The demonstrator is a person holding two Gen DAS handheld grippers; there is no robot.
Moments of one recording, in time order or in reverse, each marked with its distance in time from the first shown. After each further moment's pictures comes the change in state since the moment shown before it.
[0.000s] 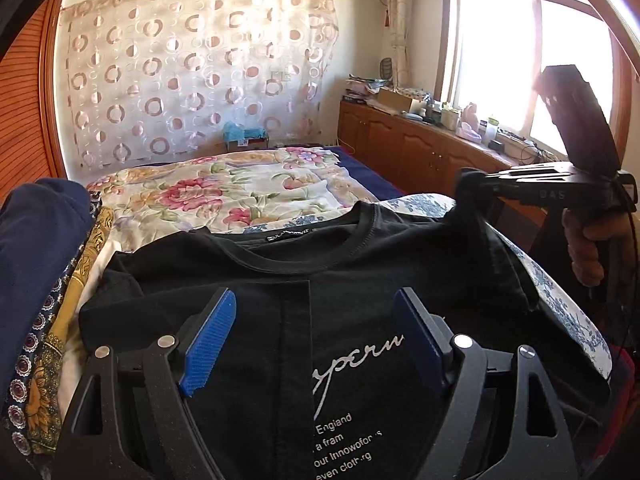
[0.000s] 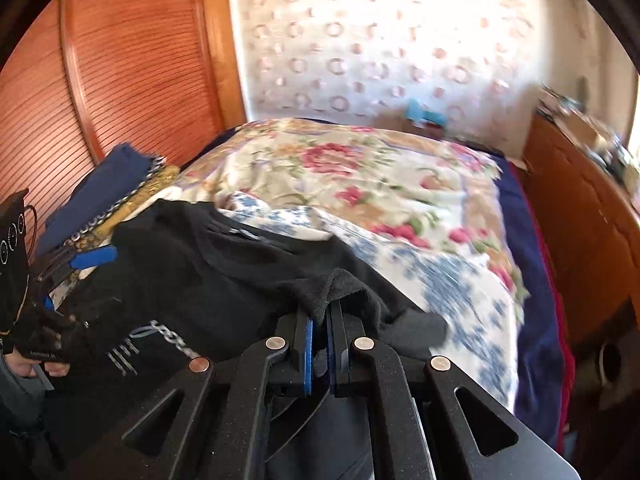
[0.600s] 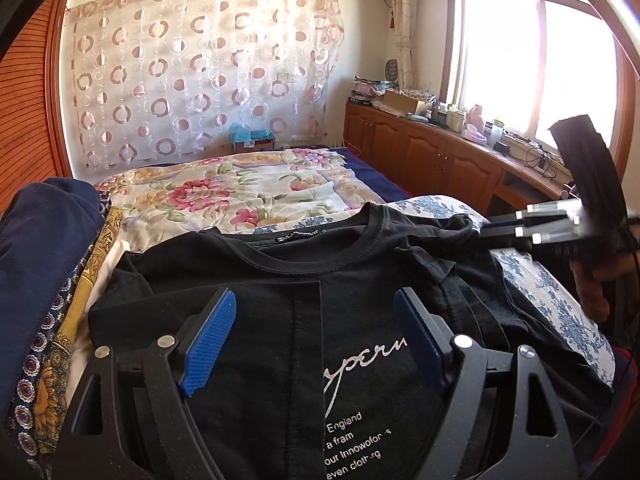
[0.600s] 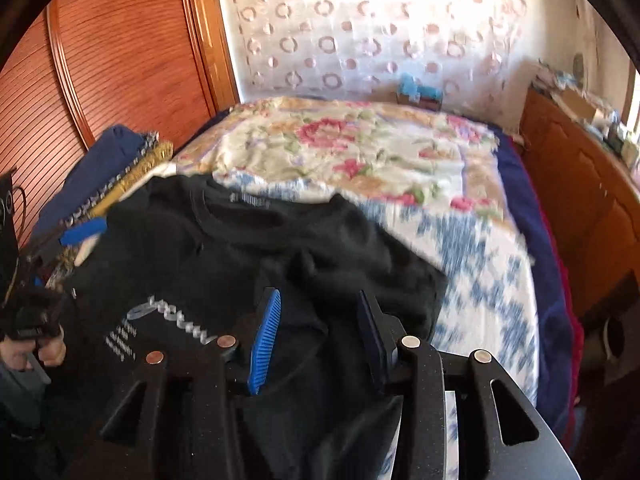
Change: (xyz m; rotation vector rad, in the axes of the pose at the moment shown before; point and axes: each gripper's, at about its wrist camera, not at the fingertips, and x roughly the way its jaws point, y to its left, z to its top) left arm 0.000 0.008 0.001 -0.004 -0.008 0.020; right arm -0.004 0.000 -0.034 0.092 0.100 -0.010
